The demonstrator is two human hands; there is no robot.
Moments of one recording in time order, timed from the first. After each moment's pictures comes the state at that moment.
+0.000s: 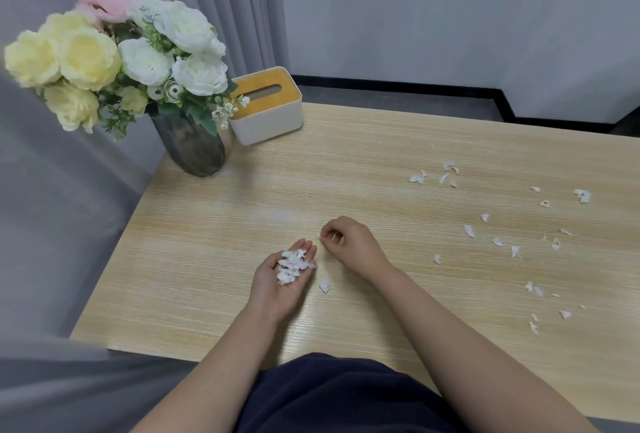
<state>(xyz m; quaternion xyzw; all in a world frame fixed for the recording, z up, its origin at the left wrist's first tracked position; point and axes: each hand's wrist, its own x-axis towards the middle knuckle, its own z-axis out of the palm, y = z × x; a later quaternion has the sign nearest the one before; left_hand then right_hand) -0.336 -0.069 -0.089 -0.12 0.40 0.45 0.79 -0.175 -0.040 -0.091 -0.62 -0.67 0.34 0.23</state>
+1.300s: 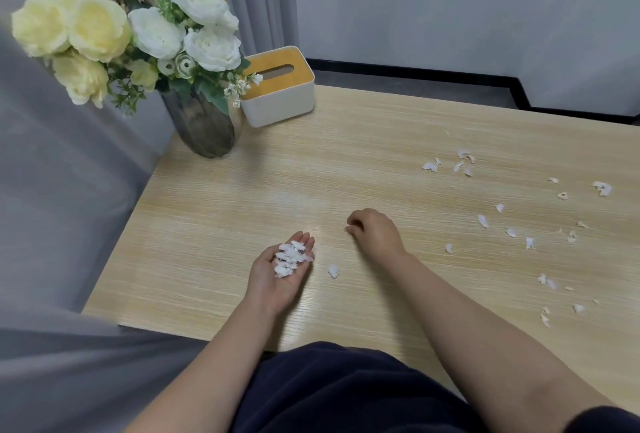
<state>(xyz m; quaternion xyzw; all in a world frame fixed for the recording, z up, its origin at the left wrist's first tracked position) -0.352 -0.080 -0.098 -0.15 0.38 0.47 0.78 -0.156 -0.031 -0.128 -0.68 -0.67 0.28 0.10</state>
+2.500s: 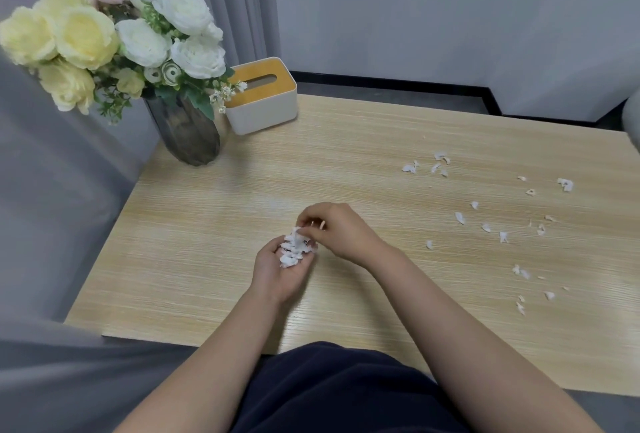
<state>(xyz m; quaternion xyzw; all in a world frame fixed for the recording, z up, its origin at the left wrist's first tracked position) -0.327 -0.071 -0.091 -0.19 0.34 0.47 0.79 -0.196 -0.049 -0.038 -0.55 -0.73 0.37 0.18</state>
